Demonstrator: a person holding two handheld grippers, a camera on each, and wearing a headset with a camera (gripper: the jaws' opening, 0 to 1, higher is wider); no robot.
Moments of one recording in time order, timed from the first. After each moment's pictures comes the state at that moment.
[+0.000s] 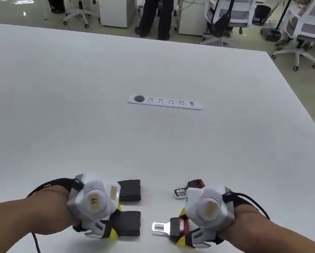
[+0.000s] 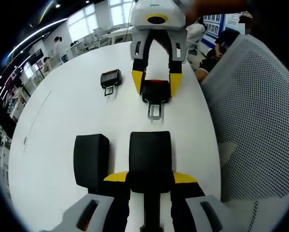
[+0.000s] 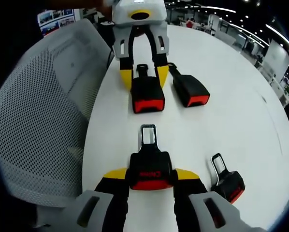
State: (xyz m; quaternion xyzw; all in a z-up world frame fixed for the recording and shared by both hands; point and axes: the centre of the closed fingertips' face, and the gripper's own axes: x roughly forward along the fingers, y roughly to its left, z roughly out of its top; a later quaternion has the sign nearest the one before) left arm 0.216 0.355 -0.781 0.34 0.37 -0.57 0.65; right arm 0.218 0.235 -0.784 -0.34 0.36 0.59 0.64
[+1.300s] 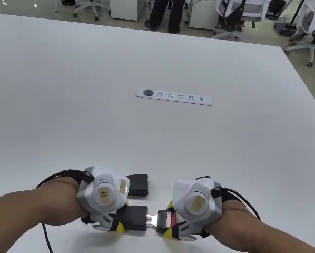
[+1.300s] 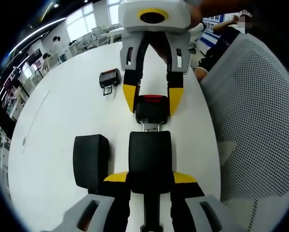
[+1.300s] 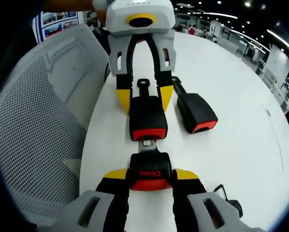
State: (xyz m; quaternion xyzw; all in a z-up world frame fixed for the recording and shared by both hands) left arm 0.218 0.356 -0.781 0.34 0.37 -0.57 0.65; right arm 0.219 0.277 -0.779 -0.33 0.34 0.60 0.64
